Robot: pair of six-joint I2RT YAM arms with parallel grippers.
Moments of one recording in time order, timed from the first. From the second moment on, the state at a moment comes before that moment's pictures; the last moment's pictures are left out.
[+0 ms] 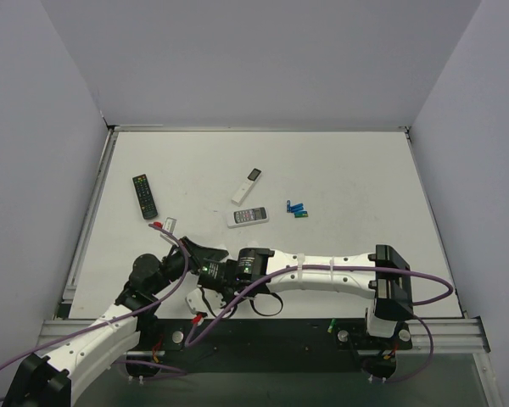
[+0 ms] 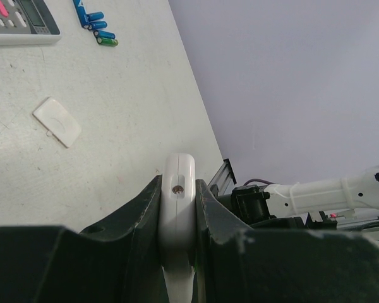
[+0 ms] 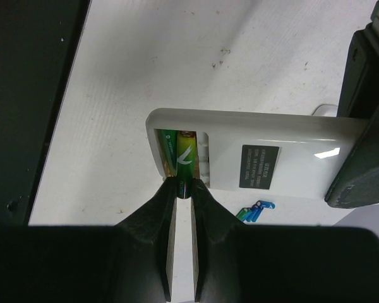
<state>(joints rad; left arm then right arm) -0.52 0.62 0.02 0.59 0.36 -1.12 1.42 1.75 1.48 -1.01 0.19 -0.74</state>
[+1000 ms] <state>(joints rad) -0.54 0.59 0.02 0.60 0.30 -1.16 1.44 1.77 1.50 -1.03 0.22 -0.74</state>
